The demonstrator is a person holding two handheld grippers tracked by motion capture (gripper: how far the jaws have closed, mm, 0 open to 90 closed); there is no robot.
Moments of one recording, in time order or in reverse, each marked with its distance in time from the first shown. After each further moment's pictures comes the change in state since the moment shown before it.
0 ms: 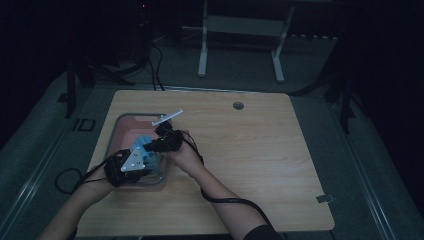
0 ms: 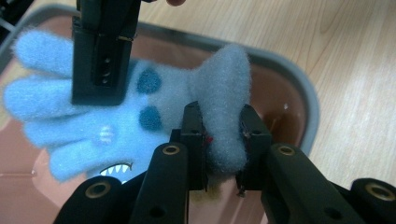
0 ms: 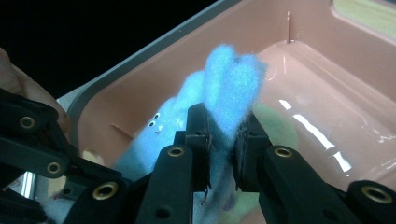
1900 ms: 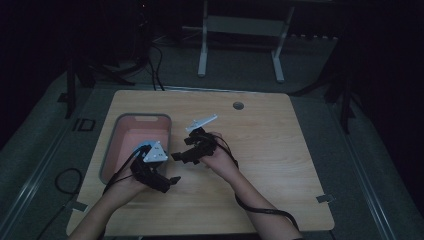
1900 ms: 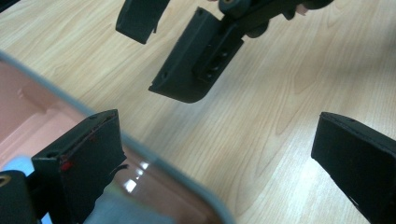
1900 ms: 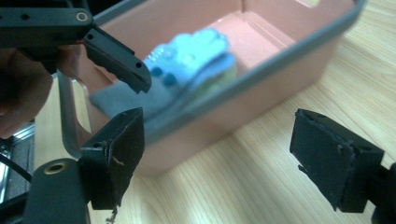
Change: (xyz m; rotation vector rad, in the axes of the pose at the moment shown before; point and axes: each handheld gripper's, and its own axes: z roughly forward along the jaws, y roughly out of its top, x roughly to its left) left arm -0.025 0.055 0.027 -0.156 -0.074 -0.213; right arm -0.024 -0.050 -0.079 -0.001 -0.070 -0.057
